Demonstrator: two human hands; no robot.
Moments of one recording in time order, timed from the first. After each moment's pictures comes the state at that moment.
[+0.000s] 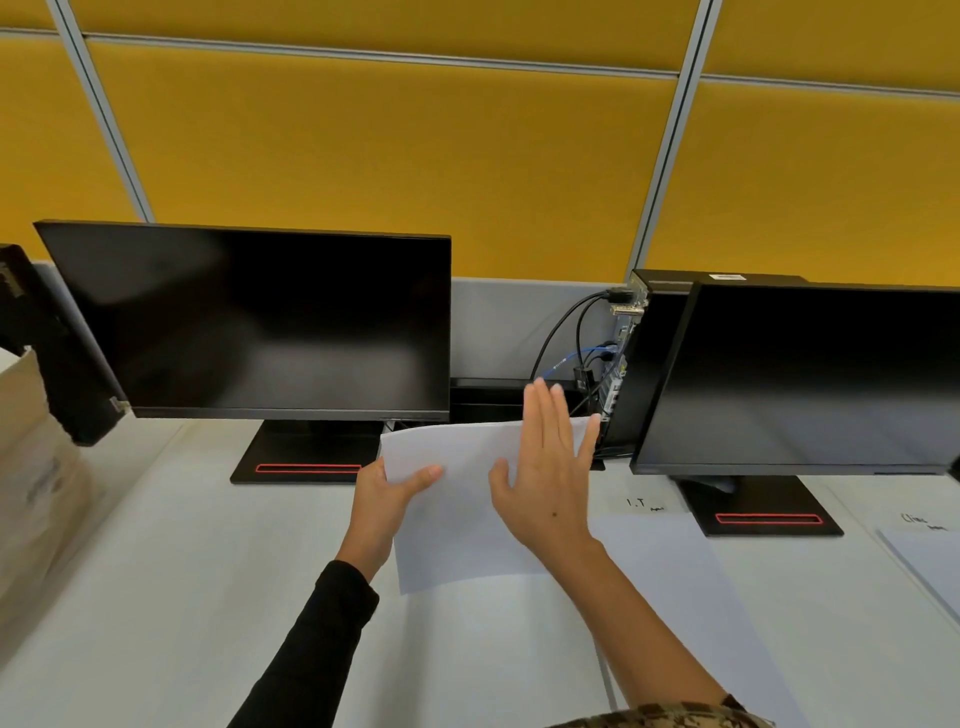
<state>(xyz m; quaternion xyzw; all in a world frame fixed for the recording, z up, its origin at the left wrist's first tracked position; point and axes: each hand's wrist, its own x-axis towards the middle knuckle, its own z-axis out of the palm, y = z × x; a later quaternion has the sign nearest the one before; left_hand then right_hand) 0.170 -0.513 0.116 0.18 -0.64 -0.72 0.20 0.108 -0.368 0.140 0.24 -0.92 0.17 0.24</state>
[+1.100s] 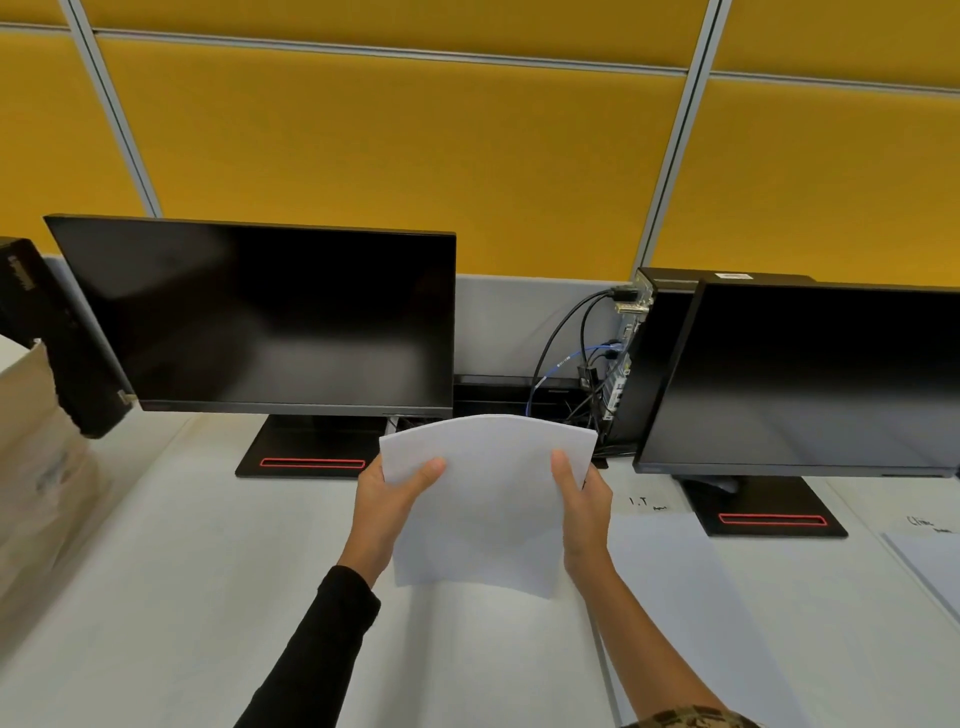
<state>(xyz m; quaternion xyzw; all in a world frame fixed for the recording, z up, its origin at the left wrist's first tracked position) 0.176 -0.508 0.115 0.21 -0.62 -0.73 0.22 0.099 -0.342 0.101 0.02 -0.63 0.77 -0.02</state>
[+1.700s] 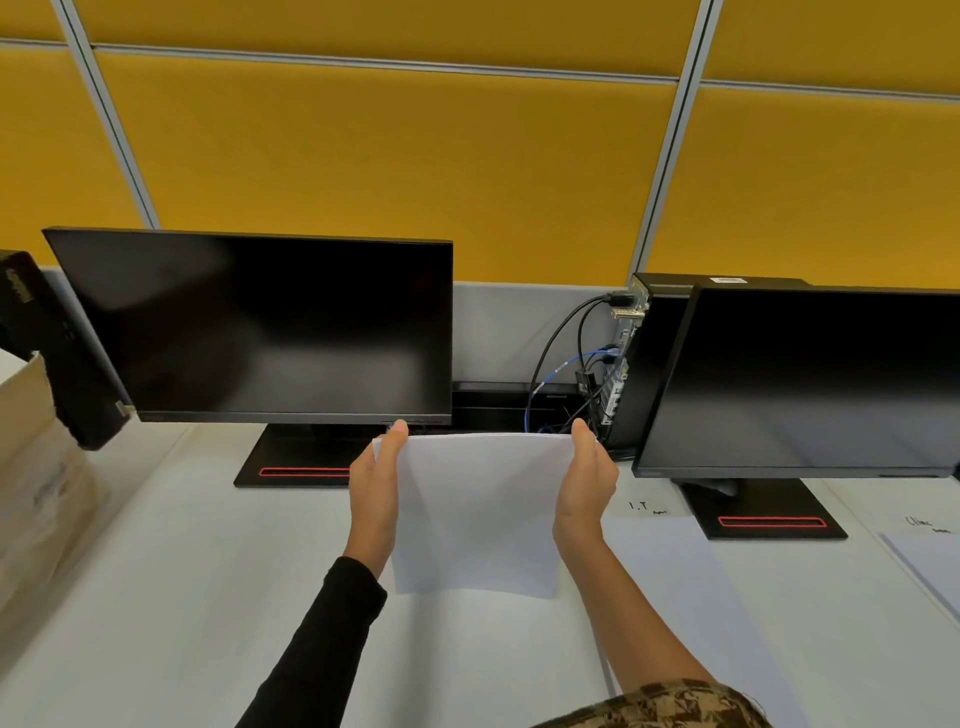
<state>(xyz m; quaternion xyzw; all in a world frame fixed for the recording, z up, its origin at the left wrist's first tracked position) 0.164 -0.510 0.133 0.26 -0.61 -0.70 0.28 0.093 -0.361 0.139 -0.09 -0.60 0.80 0.07</state>
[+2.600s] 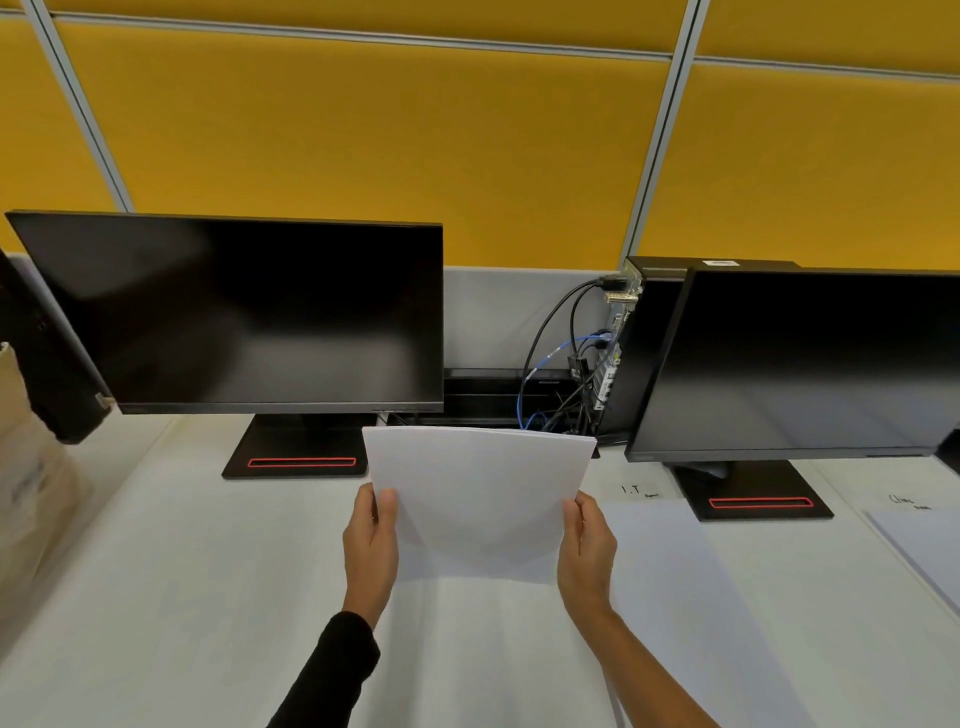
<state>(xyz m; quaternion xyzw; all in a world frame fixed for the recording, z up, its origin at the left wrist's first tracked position) 0.191 -0.503 0.064 0.25 -0.68 -0.63 0.27 0.115 -0.323 0.040 0.06 -0.75 0.65 0.10</state>
